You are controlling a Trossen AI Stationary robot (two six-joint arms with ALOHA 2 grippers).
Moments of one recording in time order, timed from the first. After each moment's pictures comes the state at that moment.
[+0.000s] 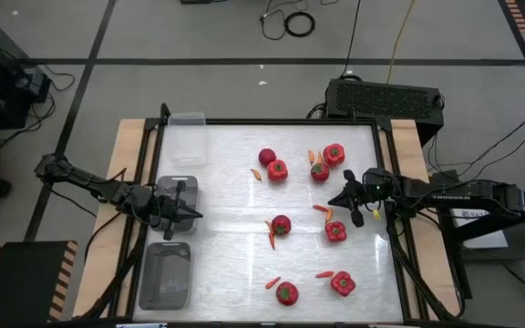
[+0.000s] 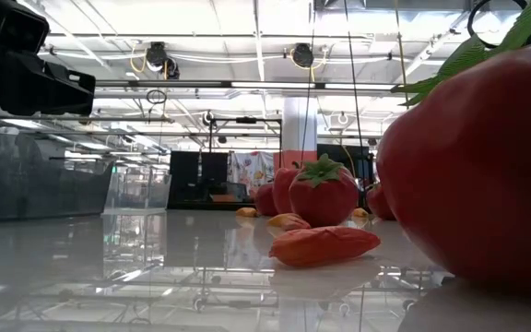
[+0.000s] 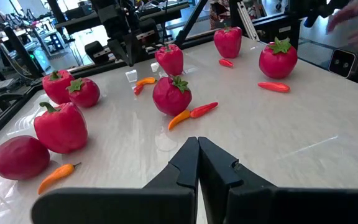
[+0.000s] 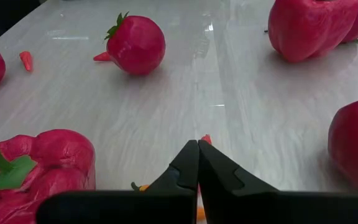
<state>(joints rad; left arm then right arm) -0.34 0.32 0.02 0.09 -0.14 0.19 -0.25 0.57 0.02 0.07 -0.31 -0.01</state>
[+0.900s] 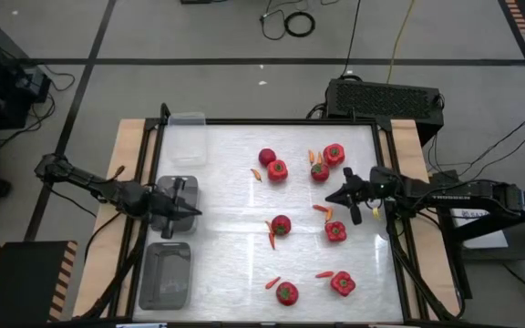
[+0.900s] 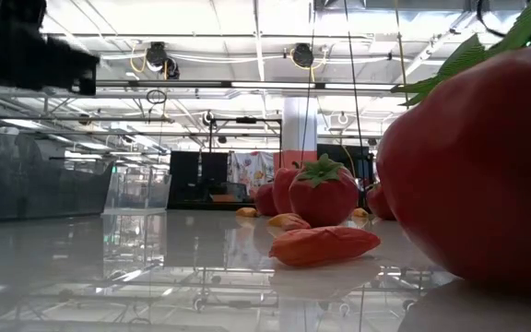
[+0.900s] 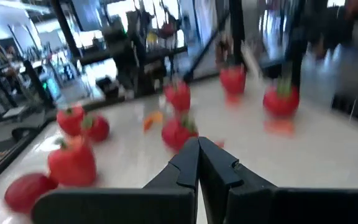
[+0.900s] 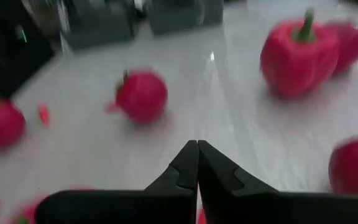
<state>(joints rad) -0.34 0.32 0.02 0.29 -0.13 0.17 -0.25 0.57 0.02 0.24 -0.32 0.15</state>
